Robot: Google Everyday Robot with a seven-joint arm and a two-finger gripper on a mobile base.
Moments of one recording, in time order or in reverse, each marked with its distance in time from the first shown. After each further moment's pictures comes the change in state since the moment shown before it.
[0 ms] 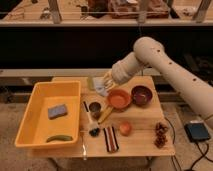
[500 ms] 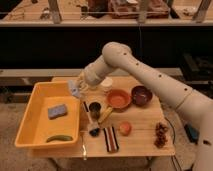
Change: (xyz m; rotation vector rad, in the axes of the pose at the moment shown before) arm -0.065 -0.050 0.096 0.008 -0.056 -0.095
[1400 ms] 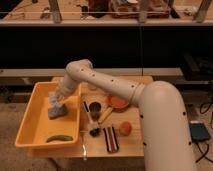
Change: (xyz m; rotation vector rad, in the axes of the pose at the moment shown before) arm 0.034 -0.019 0.171 -0.103 0.080 -0.069
